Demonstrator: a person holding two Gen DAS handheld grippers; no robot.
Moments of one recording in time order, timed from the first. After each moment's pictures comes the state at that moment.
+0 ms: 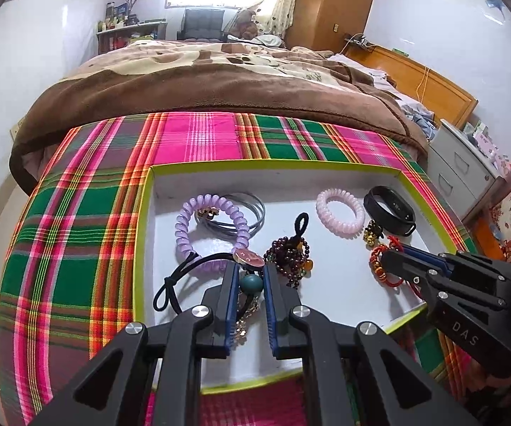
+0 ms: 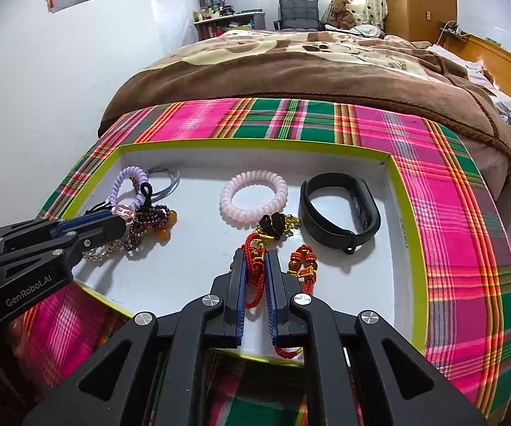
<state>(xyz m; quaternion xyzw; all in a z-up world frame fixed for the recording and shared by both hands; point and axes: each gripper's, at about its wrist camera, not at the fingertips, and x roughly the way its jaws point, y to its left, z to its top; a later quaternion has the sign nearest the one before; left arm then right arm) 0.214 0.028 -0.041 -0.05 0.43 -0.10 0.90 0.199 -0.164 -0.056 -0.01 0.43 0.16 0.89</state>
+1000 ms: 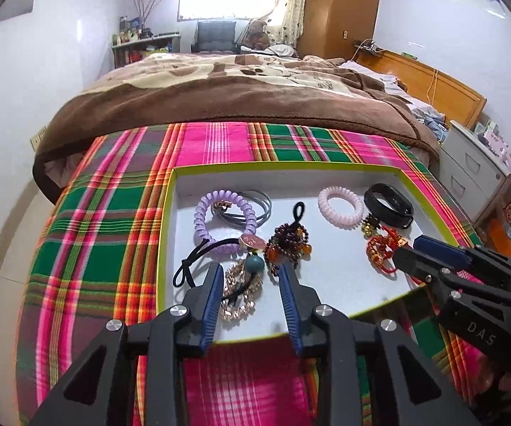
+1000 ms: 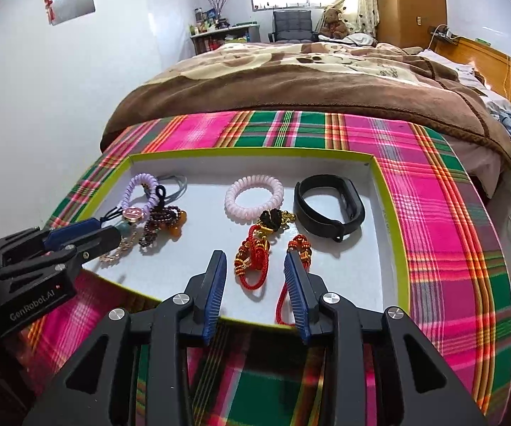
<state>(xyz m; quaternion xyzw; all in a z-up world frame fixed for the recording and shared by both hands) 0.176 0.023 -0.024 -0.02 0.40 -0.06 0.91 0.174 -0.171 -0.042 0.01 0.41 0.15 0.90</state>
